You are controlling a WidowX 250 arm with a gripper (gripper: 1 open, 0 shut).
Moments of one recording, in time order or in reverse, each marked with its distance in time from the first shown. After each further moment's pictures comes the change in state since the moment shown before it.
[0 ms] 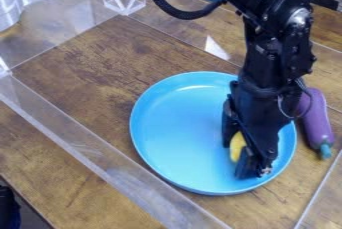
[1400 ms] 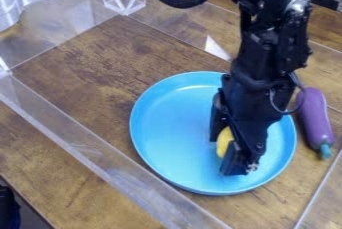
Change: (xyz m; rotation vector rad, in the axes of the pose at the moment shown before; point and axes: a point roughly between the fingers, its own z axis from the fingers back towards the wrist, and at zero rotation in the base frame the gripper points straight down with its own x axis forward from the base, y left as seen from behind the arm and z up) arm -0.005 0.002 0.010 0.019 0.002 -0.033
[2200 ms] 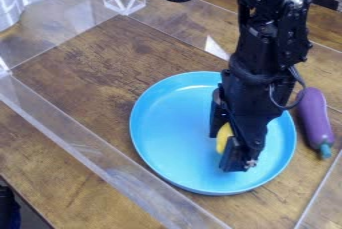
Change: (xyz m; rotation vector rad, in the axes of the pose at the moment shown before) arm -0.002 0.000 0.007 0.006 -0.009 -0.016
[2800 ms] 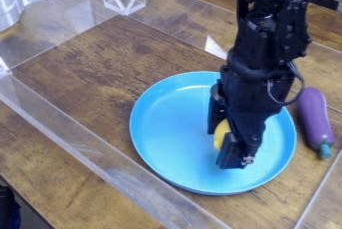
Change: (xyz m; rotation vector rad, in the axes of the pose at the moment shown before) arm -0.003 0.001 0.006 0.005 0.004 -0.018
